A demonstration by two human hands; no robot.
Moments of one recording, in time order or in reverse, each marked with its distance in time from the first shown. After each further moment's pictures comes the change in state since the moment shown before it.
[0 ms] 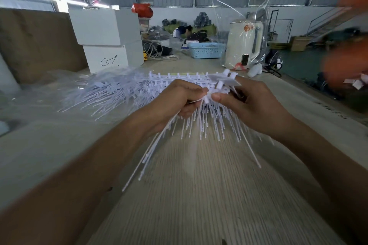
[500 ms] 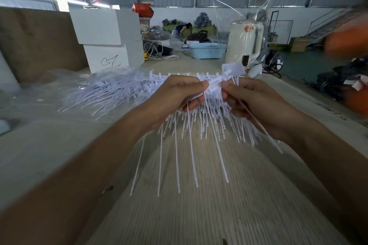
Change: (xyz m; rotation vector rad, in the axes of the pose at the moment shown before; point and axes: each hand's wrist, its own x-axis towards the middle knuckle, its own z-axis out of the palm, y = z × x) left_hand -0.003 0.005 -0.007 0.094 -0.028 0.154; right_hand 0.007 0.007 -0.002 0.710 -0.125 0.433
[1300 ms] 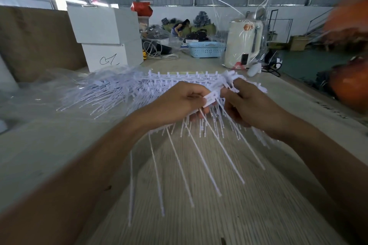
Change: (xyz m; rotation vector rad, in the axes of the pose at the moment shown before) left_hand -0.005 0.002 0.006 0.270 -0.112 -0.023; right_hand -0.001 0.005 0.008 -0.393 0.083 -0.041
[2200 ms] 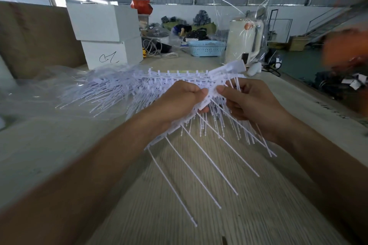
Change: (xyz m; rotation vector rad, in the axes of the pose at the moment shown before) left_hand 0.003 0.007 0.011 -0.117 0.185 -0.340; right_hand -0.002 0.004 0.003 0.360 0.020 0.016
